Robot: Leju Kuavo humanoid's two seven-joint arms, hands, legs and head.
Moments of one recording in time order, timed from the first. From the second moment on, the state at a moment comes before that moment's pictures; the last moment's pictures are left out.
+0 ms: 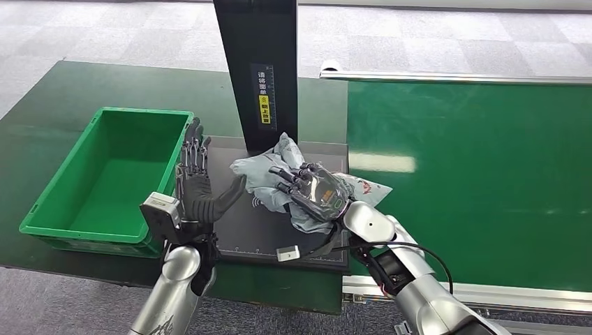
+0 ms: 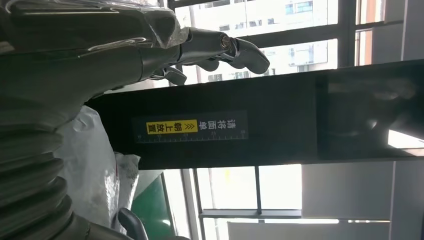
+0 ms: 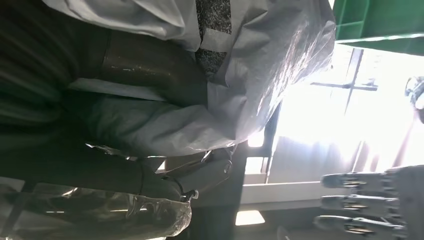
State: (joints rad) left arm -0.32 -0.21 -0.32 -1.21 0.00 0.30 -0.70; right arm -0.68 0.05 0.67 -0.78 1.24 -0.69 -0.52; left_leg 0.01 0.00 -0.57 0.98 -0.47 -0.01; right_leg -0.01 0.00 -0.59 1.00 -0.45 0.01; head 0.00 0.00
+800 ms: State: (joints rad) left arm -0.33 -0.22 -0.34 -1.18 -0.01 0.28 -0.67; right arm -0.70 0.16 0.47 -0.52 0.90 -0.68 -0.68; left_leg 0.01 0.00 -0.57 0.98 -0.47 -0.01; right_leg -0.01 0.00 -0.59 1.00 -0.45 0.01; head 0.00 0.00
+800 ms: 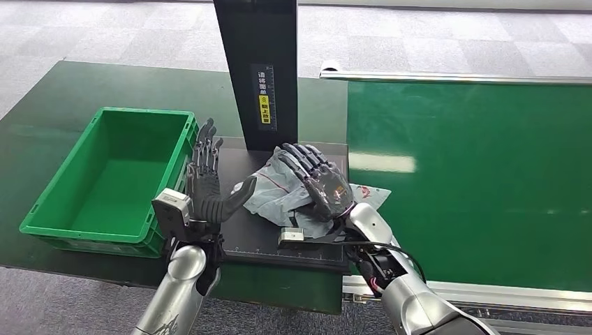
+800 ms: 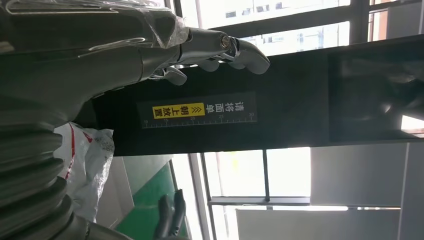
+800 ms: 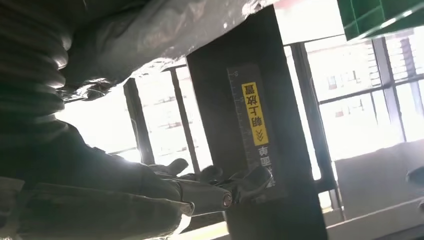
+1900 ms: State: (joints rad) left arm -0.33 -0.21 -0.32 -1.17 0.00 0.31 -0.68; right arm -0.66 0.04 0.52 -1.00 -0.01 0.00 -0.50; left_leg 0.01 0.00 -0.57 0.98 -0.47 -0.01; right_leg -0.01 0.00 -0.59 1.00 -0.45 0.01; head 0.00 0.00
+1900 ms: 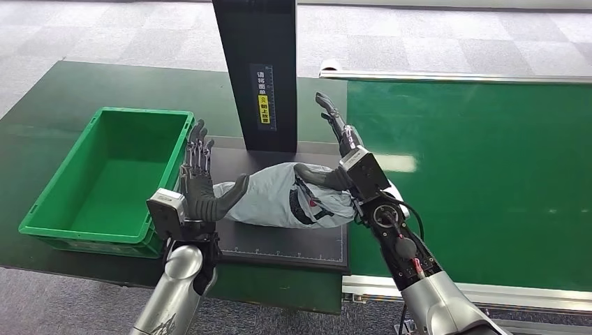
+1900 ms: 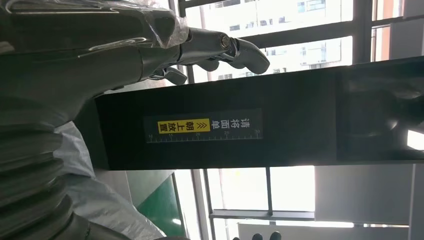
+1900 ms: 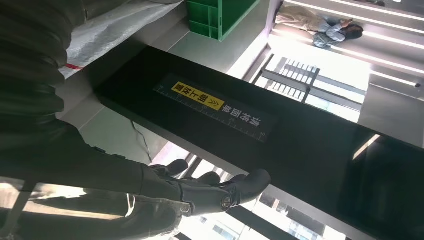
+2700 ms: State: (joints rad) left arm -0.31 -0.21 -0.32 -1.17 0.00 0.33 -0.68; right arm -0.66 0.02 0.48 -0.98 -0.09 0.04 -0.46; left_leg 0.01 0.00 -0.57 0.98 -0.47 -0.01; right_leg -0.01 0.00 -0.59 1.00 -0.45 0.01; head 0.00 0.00
